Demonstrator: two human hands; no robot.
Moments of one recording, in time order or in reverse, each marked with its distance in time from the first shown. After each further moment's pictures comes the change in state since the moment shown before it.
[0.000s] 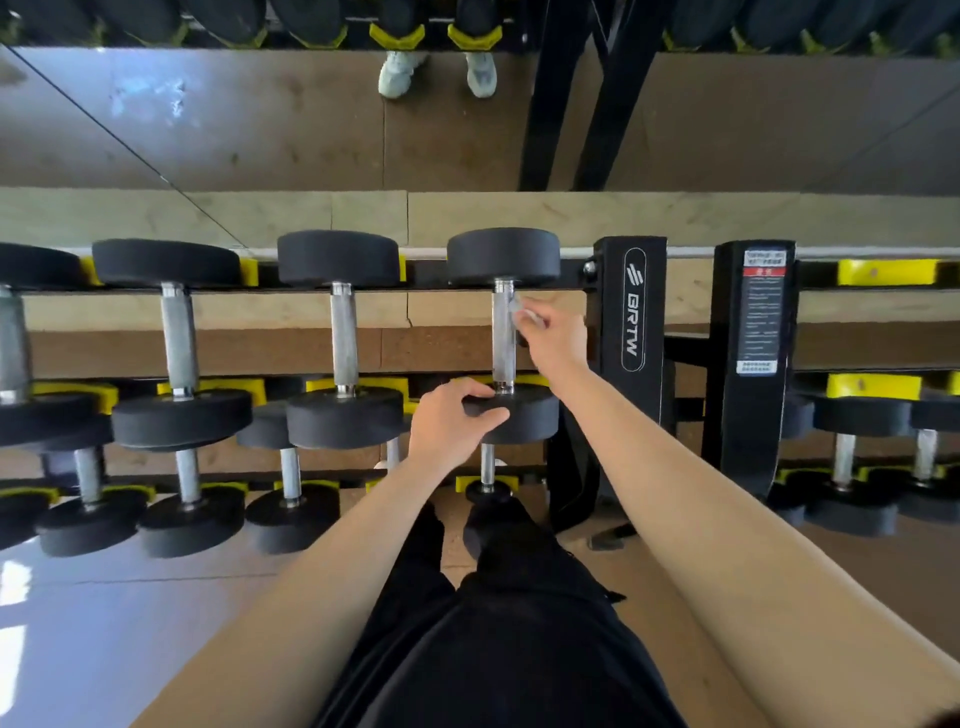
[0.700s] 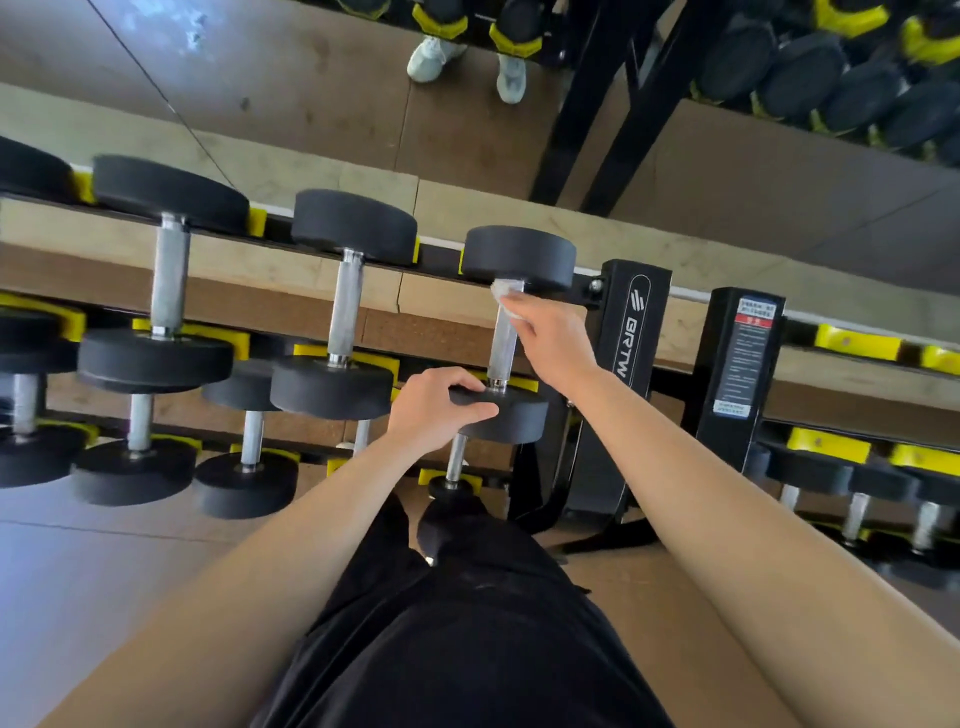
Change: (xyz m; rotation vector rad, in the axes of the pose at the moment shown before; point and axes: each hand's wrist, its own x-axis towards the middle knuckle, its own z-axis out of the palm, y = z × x) left_hand 0.005 -0.014 -0.002 -0.097 -0.001 0.034; right_hand 0.003 -0.015 -0.018 -0.637 -0.237 -0.576
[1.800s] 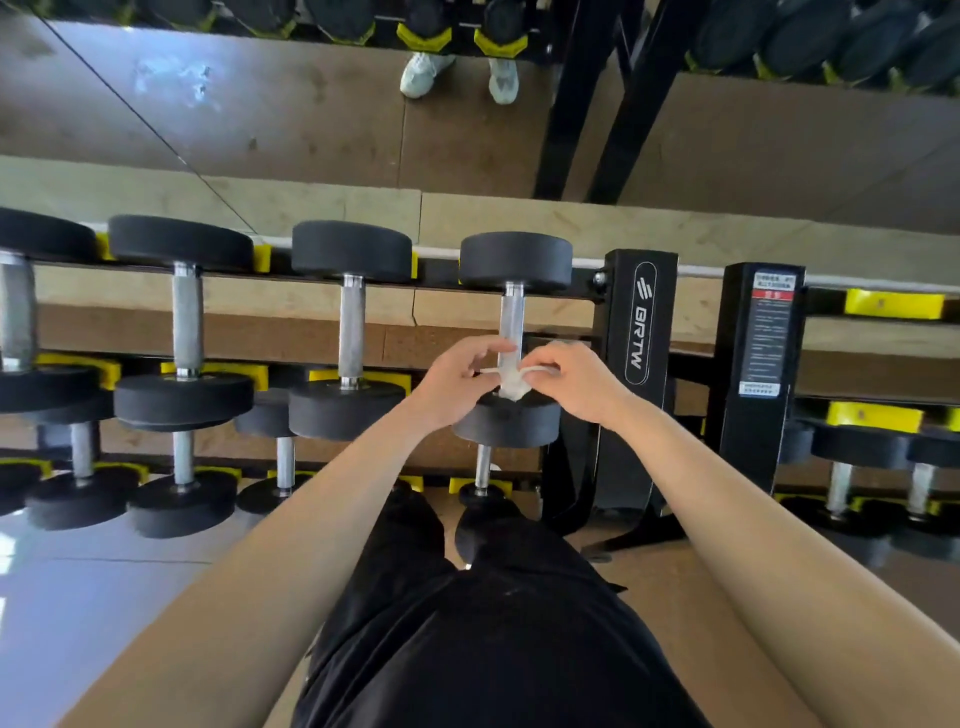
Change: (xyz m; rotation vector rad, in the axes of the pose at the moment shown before) left_hand 0.028 0.028 -0.021 -0.171 -0.167 0.147; right_hand -0.042 0.011 -0.012 0.245 -0.258 0.119
